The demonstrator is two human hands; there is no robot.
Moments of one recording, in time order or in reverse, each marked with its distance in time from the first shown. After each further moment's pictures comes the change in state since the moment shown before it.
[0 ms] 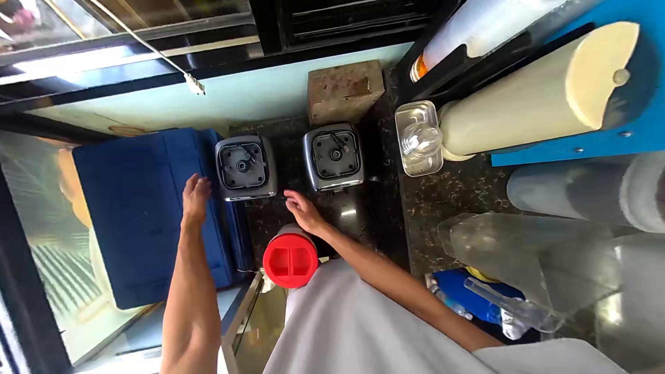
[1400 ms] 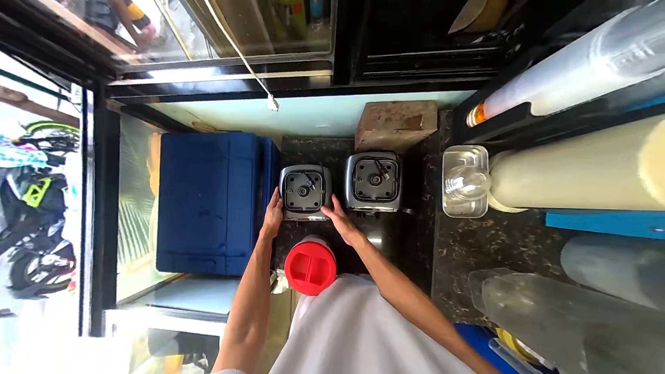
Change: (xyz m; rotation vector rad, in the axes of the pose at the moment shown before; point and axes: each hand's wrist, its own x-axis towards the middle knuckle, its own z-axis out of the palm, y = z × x) left_hand -0.076 -0.038 0.083 -0.039 -0.099 -0.033; right_hand 0.019 0.014 -0.018 0.200 -0.026 0.212
